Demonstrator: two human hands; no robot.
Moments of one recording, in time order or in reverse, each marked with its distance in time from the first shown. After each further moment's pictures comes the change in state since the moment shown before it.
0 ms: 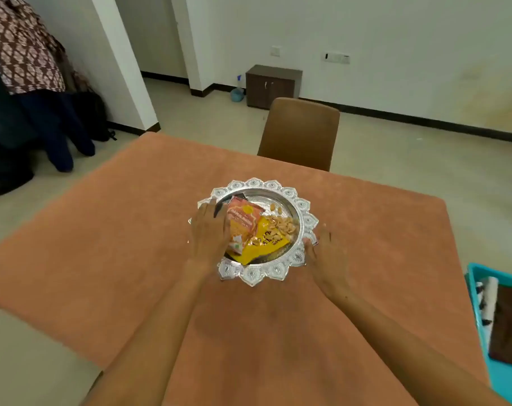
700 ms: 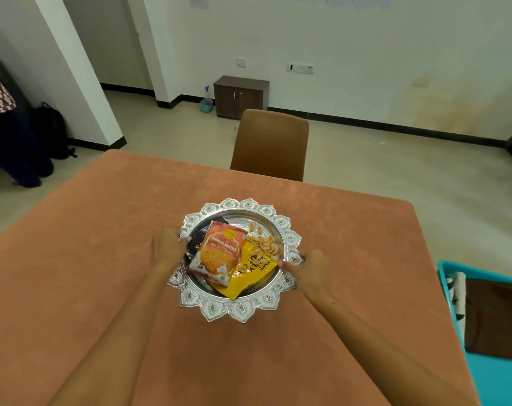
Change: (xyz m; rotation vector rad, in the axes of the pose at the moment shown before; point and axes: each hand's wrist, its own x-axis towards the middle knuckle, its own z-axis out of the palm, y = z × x) left_hand 0.042 -0.021 -0.011 -0.366 -0.197 -0.430; right_hand 0.014 -0.012 -0.014 0.326 -0.022 0.198
